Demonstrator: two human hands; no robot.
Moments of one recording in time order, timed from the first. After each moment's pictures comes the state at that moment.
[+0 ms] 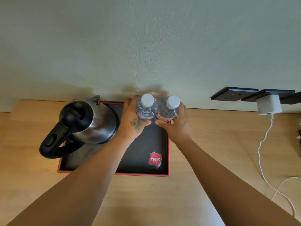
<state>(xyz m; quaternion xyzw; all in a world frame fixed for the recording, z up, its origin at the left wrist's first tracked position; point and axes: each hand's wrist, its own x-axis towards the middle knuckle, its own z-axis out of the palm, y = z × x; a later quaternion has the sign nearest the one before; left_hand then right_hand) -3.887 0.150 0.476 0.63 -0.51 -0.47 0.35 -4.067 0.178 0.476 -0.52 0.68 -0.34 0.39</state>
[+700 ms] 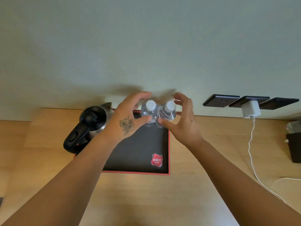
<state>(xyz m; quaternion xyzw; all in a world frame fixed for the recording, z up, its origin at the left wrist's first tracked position) -3.840 0.163 0.594 0.52 -0.67 -0.43 0.30 -4.074 0.189 0.569 -0.62 0.64 -0.33 0.32</state>
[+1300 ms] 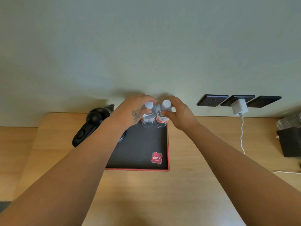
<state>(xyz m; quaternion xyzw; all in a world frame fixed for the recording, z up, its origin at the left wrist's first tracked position) -3.849 0.131 0.607 0.50 -0.78 -0.33 0.17 -4.077 0.164 0.601 -0.64 0.67 -0.19 0.34</state>
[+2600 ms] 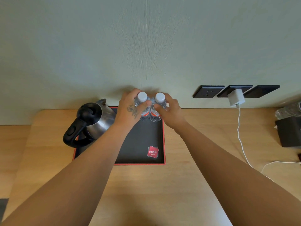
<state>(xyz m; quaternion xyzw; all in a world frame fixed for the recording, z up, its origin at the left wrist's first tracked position) -3.886 0.155 0.584 0.63 -0.61 -0.38 0.29 -4.063 0.178 0.578 -0.52 0.68 -0.28 0.44</state>
